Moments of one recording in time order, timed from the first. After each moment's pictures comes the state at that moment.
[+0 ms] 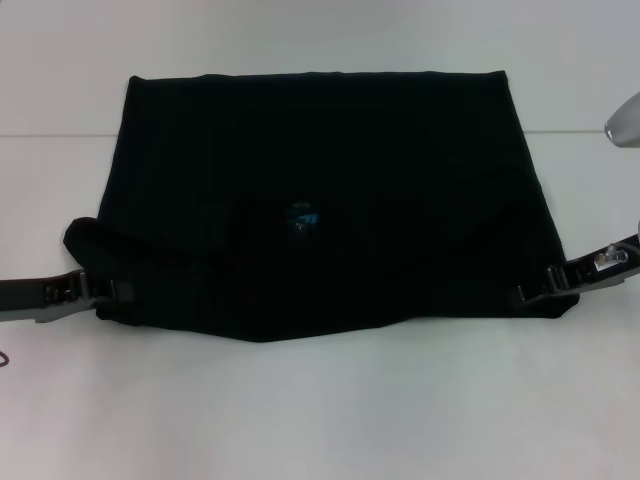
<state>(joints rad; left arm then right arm) -0.52 -1.92 0.63 0.55 2.17 1.33 -2.22 0.83 1.98 -0.83 -0.60 -2.64 -1.22 2.45</state>
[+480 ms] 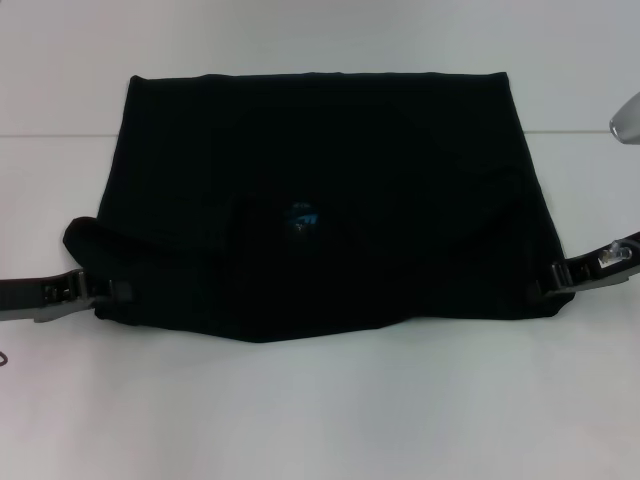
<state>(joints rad) -0.52 -1.92 0.63 0.55 2.17 1.33 -2.22 0.83 1.97 -0.83 -0.60 -2.64 -1.22 2.46</state>
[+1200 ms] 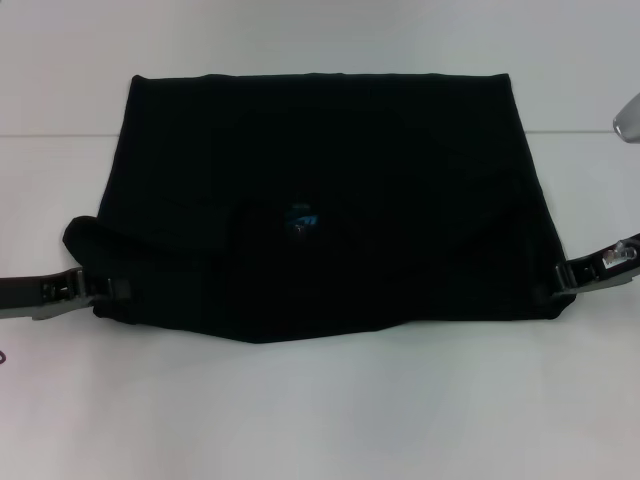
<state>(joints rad) -0.52 -1.92 0.63 0.56 2.17 1.33 -2.22 0.83 1.97 -0.83 -0.61 -2.64 -1.25 2.46</state>
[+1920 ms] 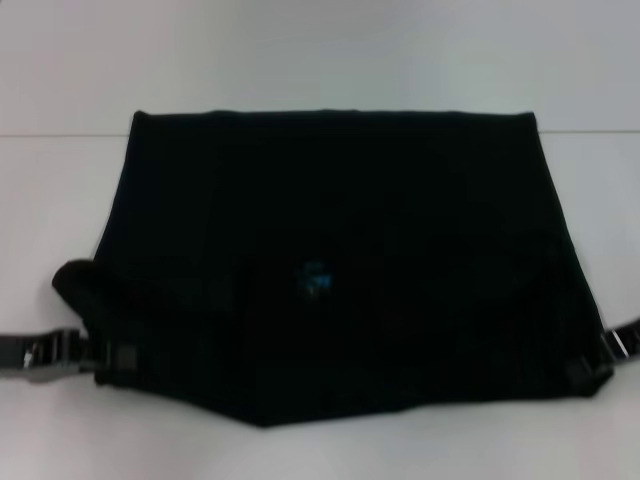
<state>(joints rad) -0.47 -1.88 0.63 0.56 2.18 1.64 -2.23 0.76 1.94 -0.82 -0.69 -2.63 -1.57 2.41</state>
